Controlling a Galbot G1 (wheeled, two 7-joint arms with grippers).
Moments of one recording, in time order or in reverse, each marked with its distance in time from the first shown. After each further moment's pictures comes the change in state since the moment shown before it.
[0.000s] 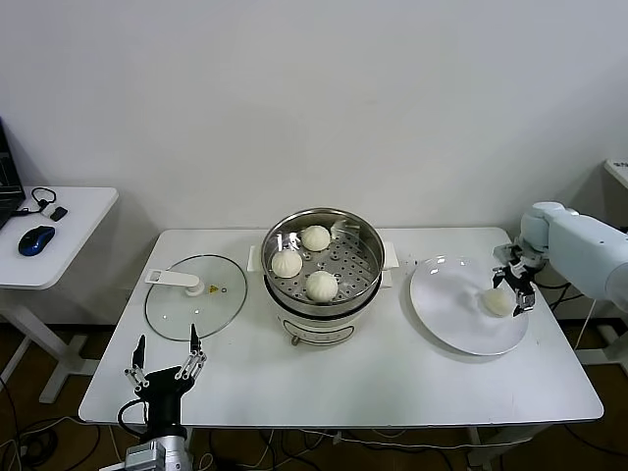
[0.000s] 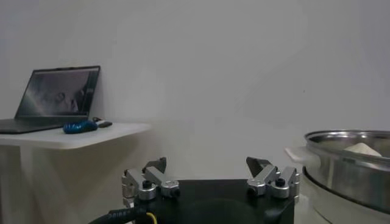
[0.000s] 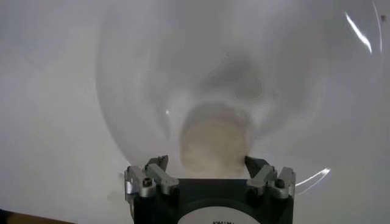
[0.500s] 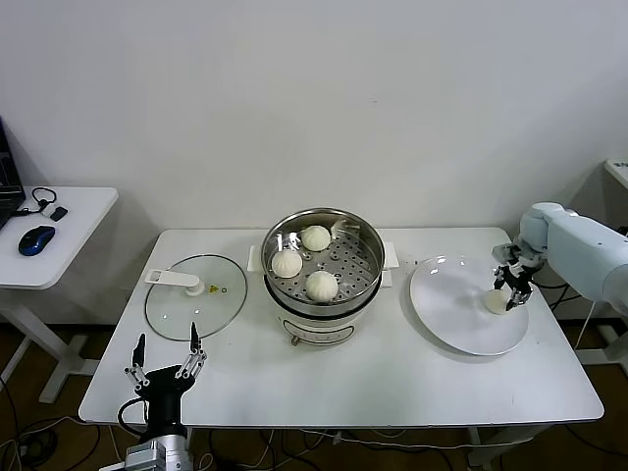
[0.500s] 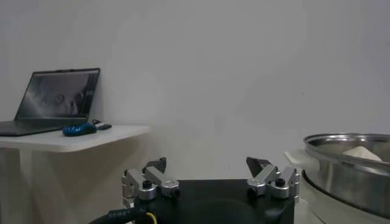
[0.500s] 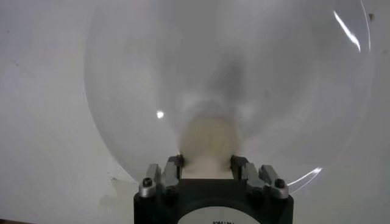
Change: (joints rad) left arm 0.001 0.000 0.004 -0.008 0.003 0.000 -0.003; right arm -0.005 0.003 0.028 -0.008 -0.013 -0.010 0.012
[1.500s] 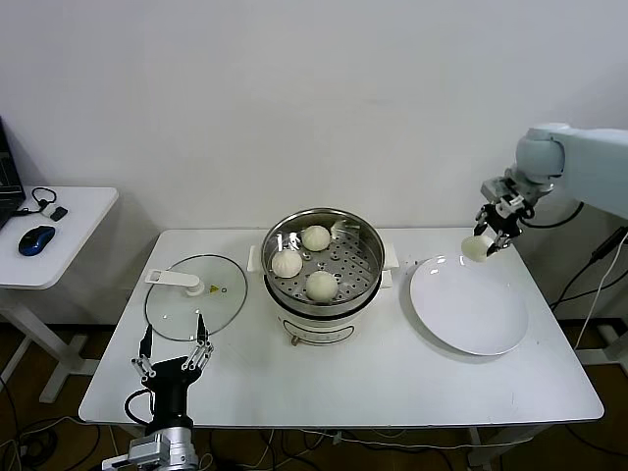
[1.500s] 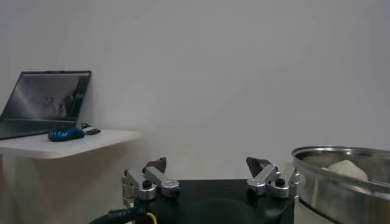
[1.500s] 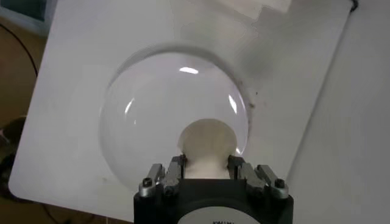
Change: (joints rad) left arm -0.018 0.000 0.028 -0.027 -0.013 0.023 0.012; right arm 0.703 -0.024 -0.582 0.610 0.390 -0.151 0.039
